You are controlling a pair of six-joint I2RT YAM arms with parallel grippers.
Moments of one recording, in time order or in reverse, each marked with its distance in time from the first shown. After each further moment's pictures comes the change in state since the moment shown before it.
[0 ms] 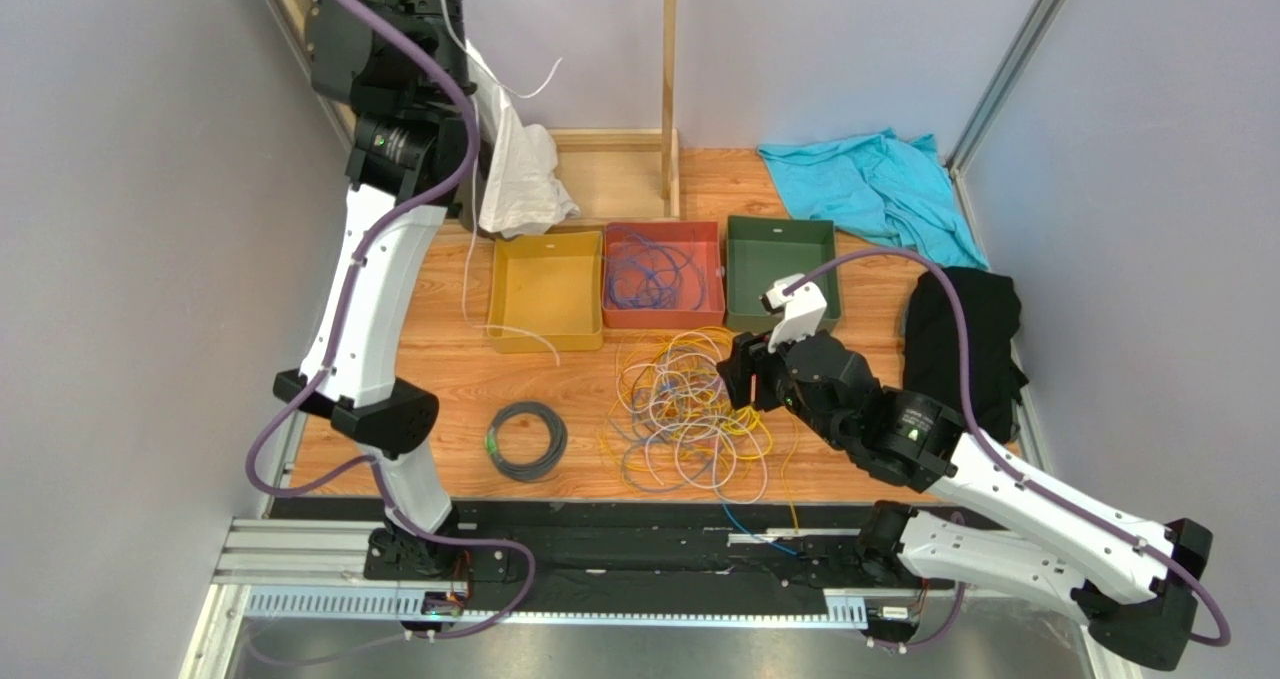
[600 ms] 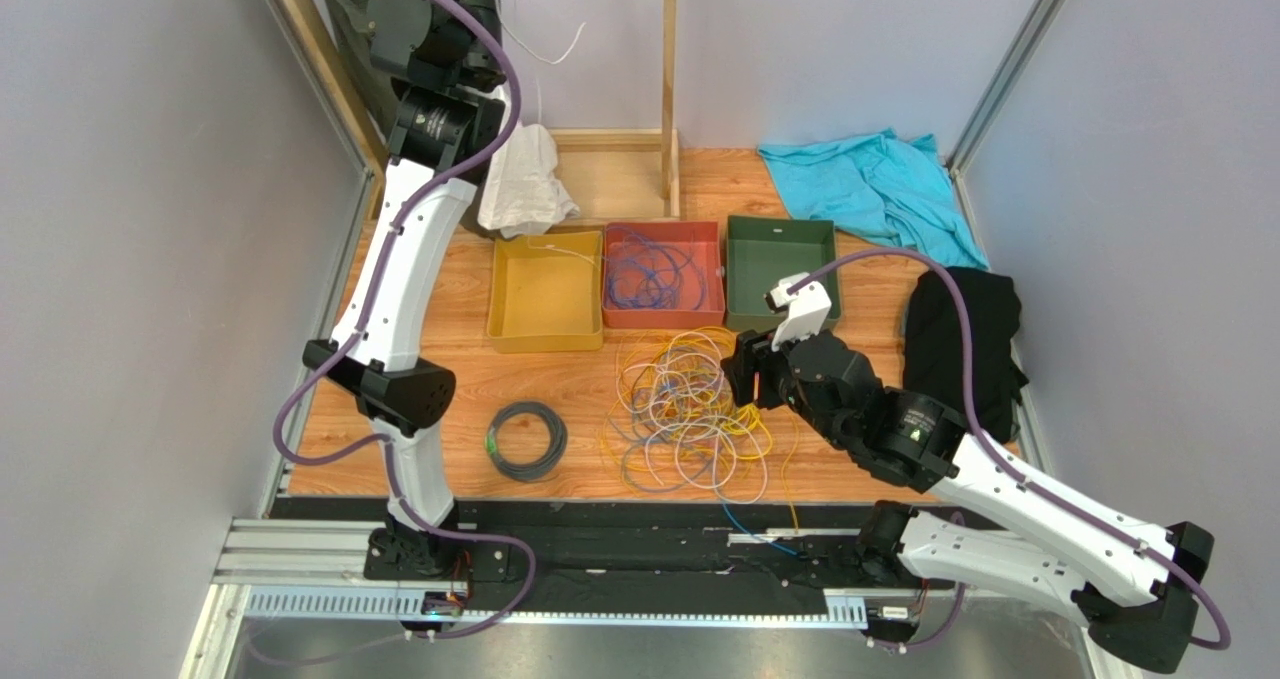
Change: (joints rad) left arm 0.035 0.124 0.012 0.012 0.027 -0.053; right arm -0.009 -0.013 -0.006 0.001 0.021 -0.006
